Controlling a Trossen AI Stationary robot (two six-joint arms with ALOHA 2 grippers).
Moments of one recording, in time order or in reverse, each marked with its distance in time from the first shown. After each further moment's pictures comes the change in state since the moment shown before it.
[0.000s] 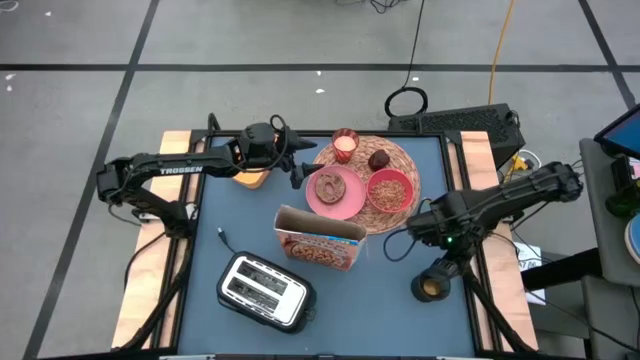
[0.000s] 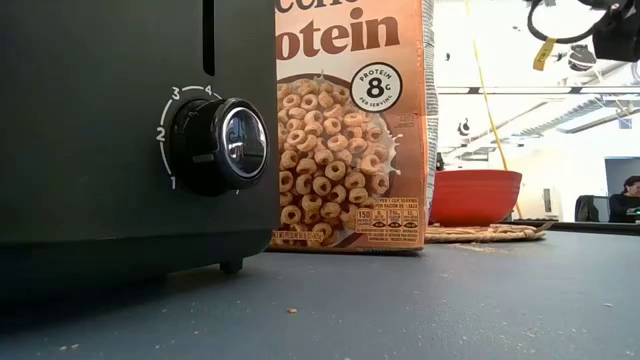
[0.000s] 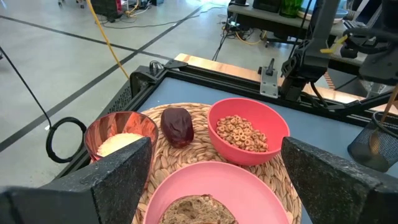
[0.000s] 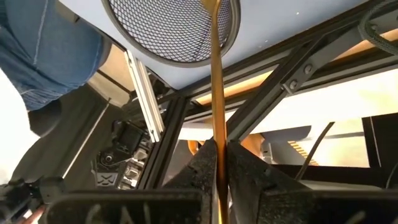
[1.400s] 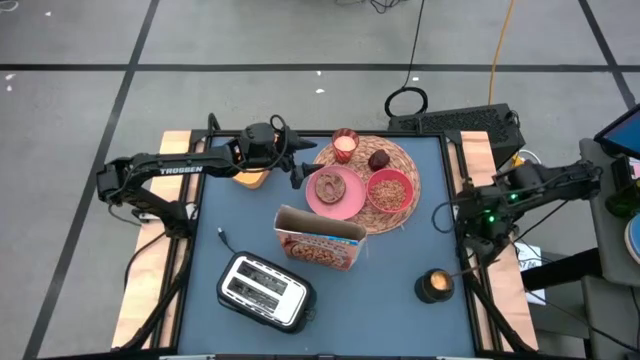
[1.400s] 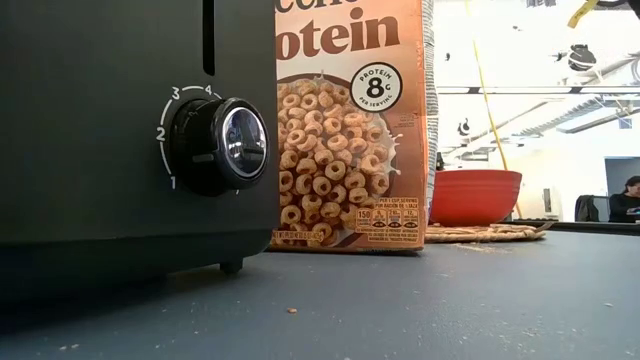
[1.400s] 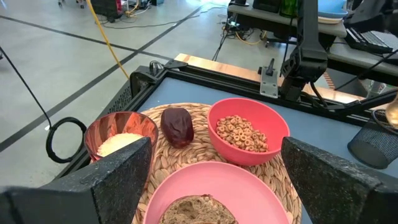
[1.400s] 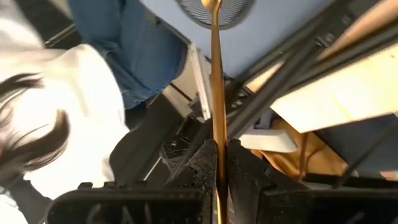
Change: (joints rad) left arm 0.000 0.000 0.000 0.000 0.000 0.000; right arm 0.000 -0.482 0.000 0.079 -0.056 0.461
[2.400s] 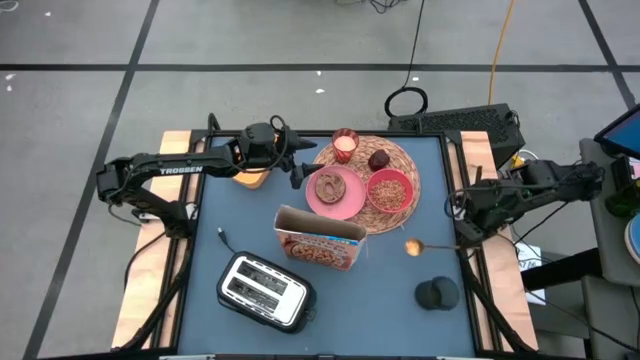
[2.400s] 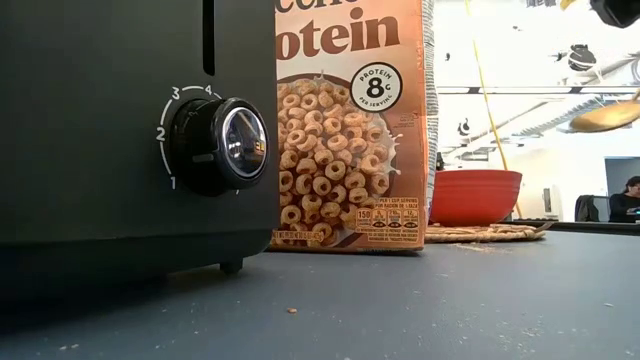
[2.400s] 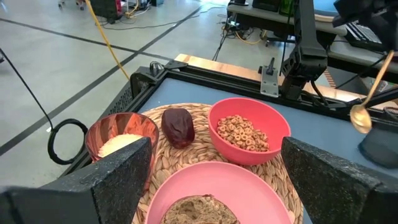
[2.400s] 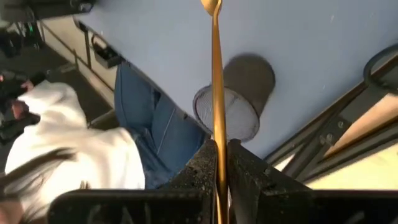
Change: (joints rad) left arm 0.000 0.000 0.000 0.000 0.000 0.013; right arm 0.000 -0.097 0.000 0.132 0.360 0.133
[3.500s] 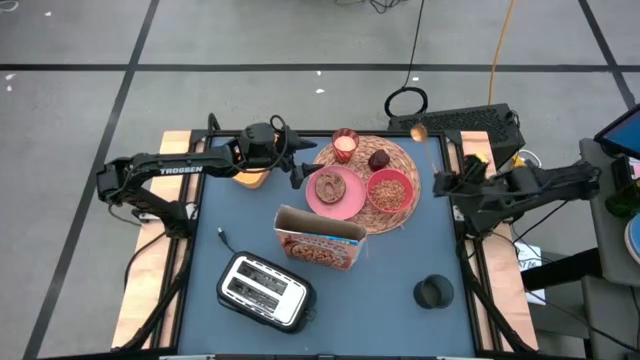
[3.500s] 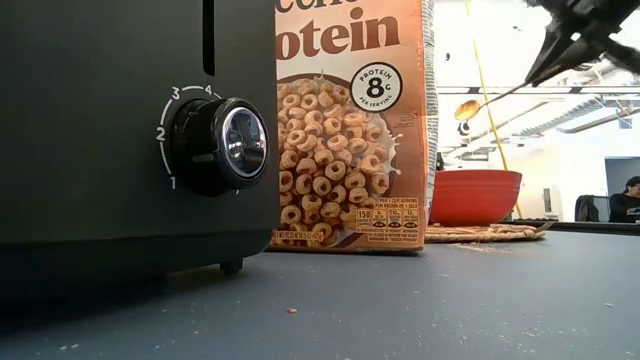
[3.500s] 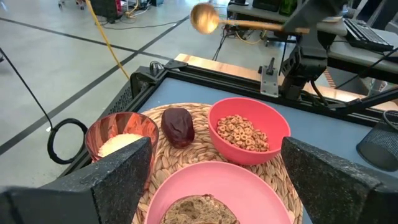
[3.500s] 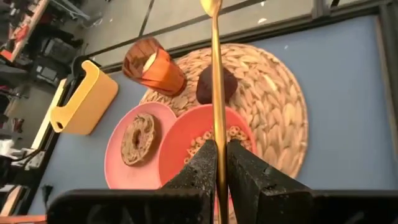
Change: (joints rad) left arm 0.000 0.000 0.000 -0.001 0.000 -0.002; right arm 0.000 0.059 -0.073 0.033 1.238 0.185
